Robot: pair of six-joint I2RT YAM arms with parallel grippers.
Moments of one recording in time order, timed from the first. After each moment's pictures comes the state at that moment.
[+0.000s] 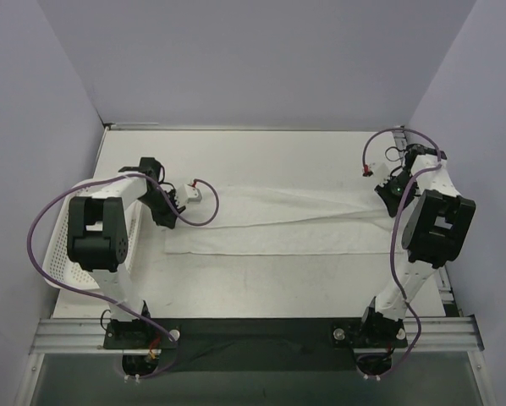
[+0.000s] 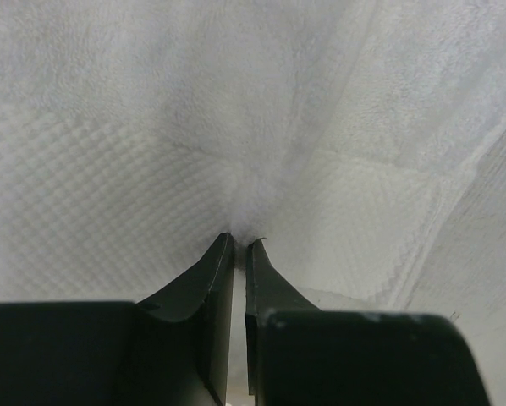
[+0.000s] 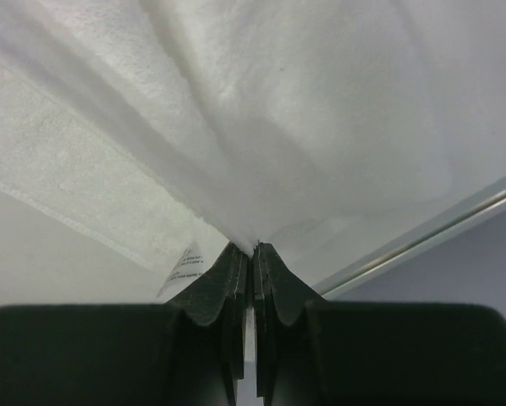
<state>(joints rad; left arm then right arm) -0.05 1.86 1.24 -0.86 0.39 1.14 -0.29 1.93 1.49 -1.07 -0.11 -1.09</state>
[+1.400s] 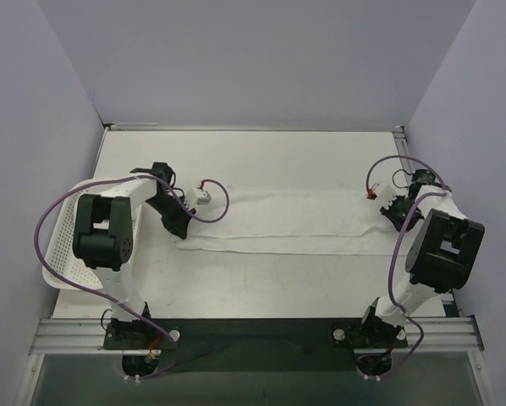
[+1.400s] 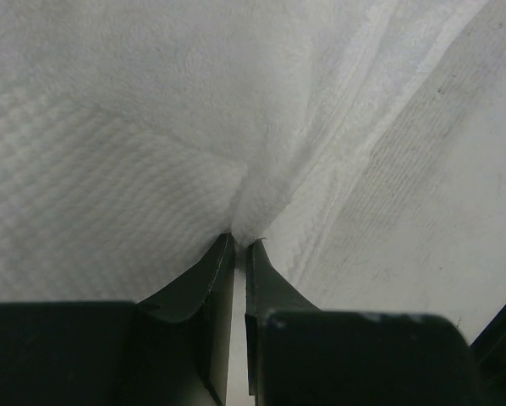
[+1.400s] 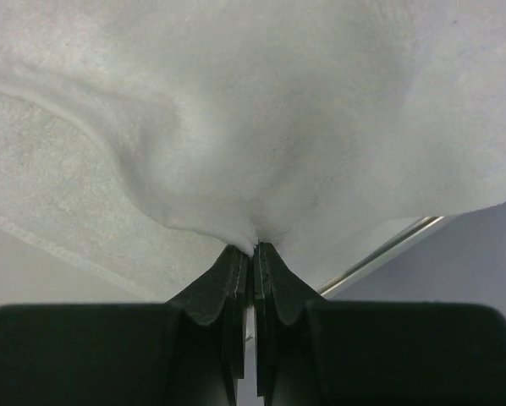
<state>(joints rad) -0.12 1.87 1.23 -0.93 0.48 0.93 -0.39 1.69 1.07 -0.70 -0.11 -1.26</state>
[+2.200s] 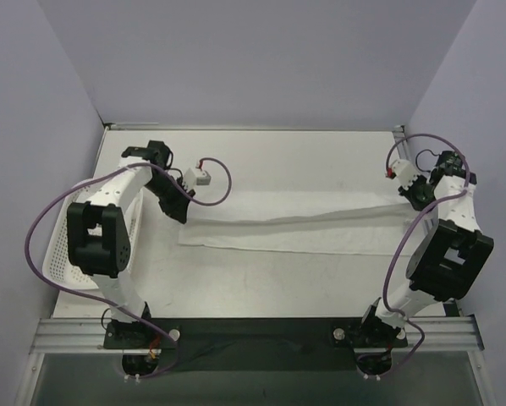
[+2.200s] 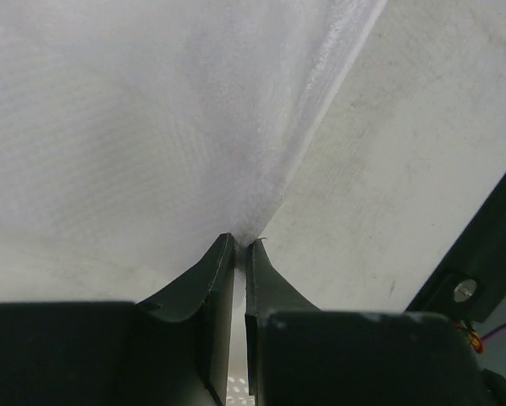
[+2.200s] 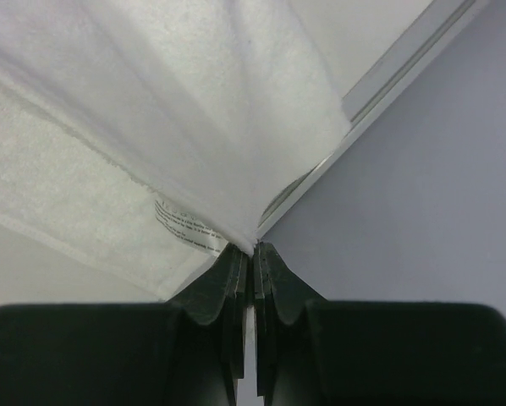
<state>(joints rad) -0.13 1.81 1.51 -1.18 0.50 0.87 -0.46 1.64 1.29 -0.79 -0.18 -1.27</state>
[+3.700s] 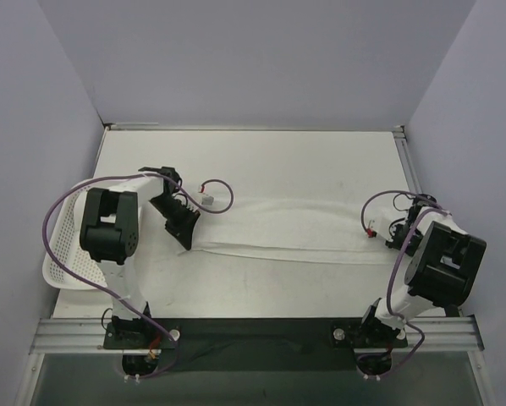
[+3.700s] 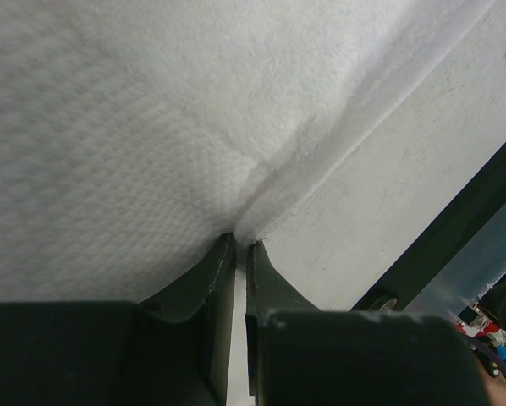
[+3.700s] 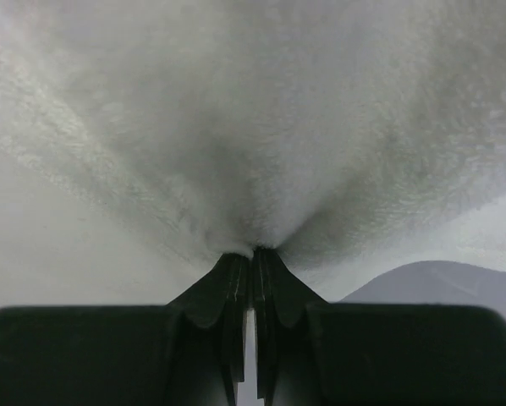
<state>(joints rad) -0.16 1.95 1.27 -1.06 0.50 0.63 -0.46 1.59 0.81 -0.65 0.07 -1.66</state>
